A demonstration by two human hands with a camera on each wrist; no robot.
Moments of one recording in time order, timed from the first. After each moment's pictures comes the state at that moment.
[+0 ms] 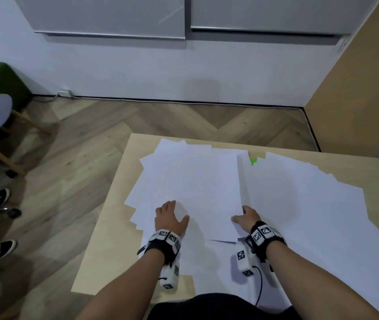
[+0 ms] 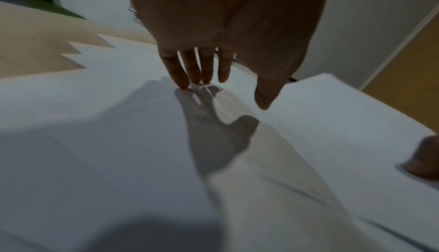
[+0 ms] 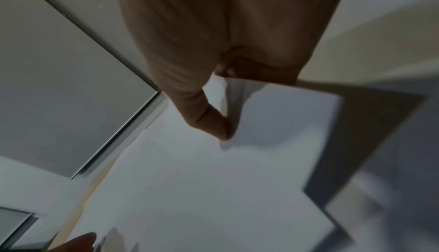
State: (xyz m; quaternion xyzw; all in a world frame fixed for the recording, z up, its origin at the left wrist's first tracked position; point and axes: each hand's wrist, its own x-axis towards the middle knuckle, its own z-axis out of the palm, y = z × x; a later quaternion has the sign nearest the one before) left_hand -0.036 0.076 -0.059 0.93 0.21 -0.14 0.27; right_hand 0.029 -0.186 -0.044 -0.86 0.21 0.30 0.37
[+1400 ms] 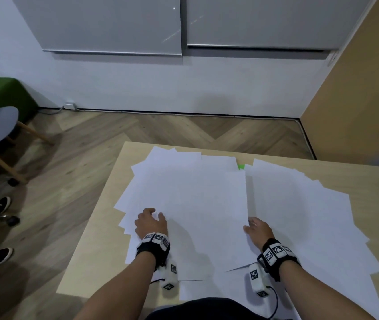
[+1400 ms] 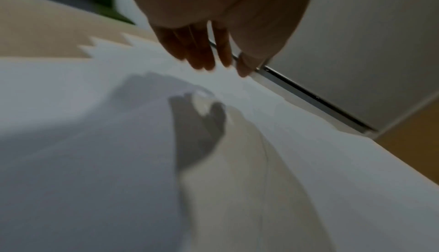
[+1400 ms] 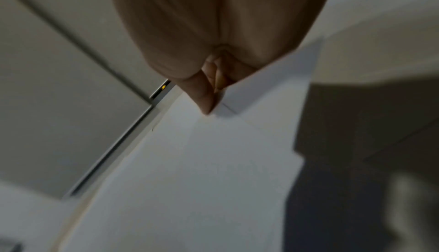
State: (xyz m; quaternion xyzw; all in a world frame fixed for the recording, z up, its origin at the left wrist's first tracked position) left_hand -0.041 0.056 -0.044 0.84 0.42 -0.01 0.33; right_hand 0.005 -0.274 -0.043 -0.86 0.15 0.23 0.43
